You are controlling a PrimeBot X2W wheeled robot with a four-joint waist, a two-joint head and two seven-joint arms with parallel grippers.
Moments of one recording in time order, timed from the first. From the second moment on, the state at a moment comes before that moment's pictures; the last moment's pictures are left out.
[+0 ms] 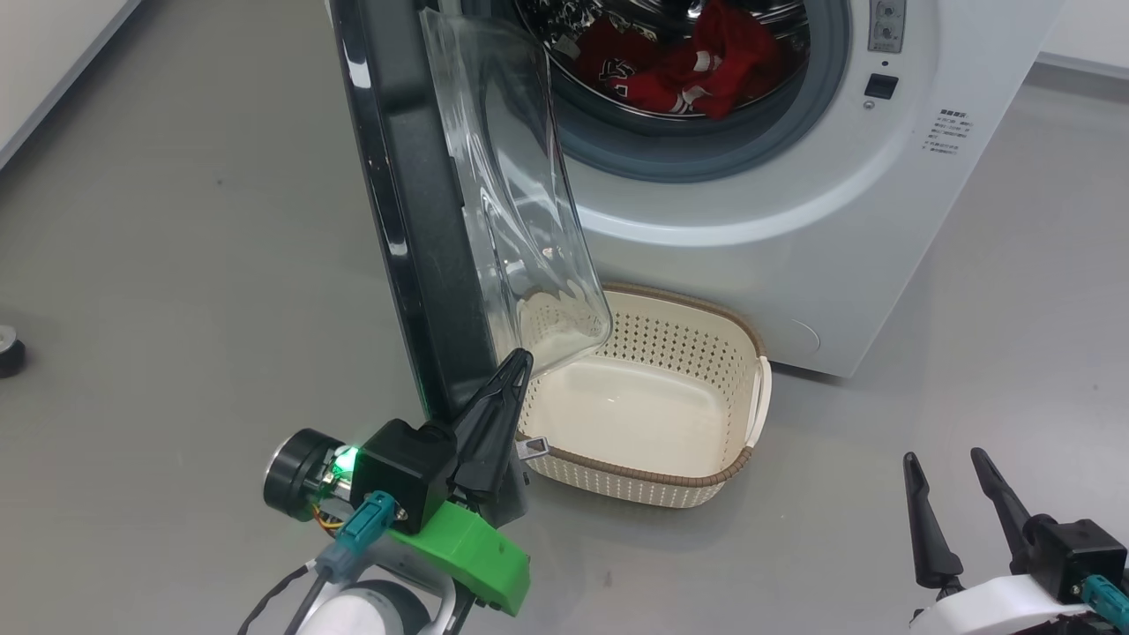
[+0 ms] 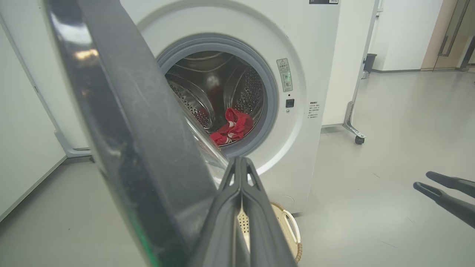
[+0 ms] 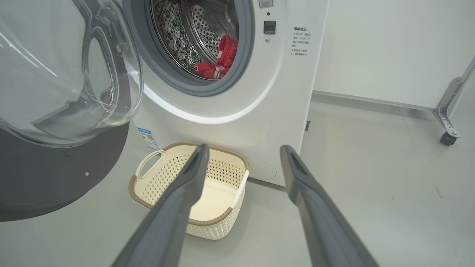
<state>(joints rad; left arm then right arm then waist) -0.14 0.07 -0.51 -0.22 -0.30 0.08 0.12 0.17 -0.27 0.22 0.06 0.43 -0.12 -0.23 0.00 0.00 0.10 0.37</state>
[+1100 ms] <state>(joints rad) -0.08 0.06 -0.42 -0.22 -0.30 0.10 0.13 0.17 -0.27 0.21 0.06 0.43 -0.12 -0.23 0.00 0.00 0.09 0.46</state>
